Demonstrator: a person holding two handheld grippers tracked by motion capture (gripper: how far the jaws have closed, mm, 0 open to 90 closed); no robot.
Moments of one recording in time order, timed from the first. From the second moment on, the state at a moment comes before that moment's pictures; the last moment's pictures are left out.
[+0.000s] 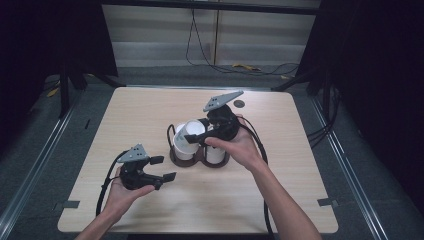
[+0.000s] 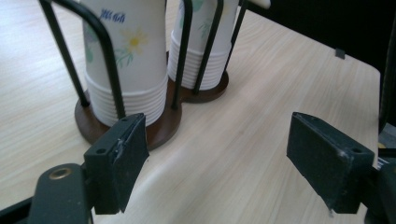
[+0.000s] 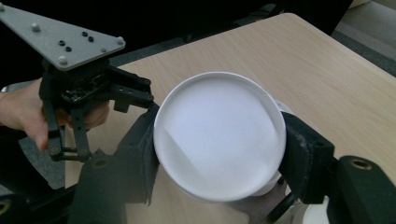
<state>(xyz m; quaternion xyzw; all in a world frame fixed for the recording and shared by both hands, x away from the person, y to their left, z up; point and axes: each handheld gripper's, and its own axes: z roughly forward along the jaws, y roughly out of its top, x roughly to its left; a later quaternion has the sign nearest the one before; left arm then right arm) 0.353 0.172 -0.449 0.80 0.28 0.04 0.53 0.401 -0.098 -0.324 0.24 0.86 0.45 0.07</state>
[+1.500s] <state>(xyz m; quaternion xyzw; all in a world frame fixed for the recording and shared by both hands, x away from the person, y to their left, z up) 0.342 0.134 -0.448 0.81 0.22 0.01 0.55 0.346 -0.152 -0.404 0.29 0.81 0.51 0.02</state>
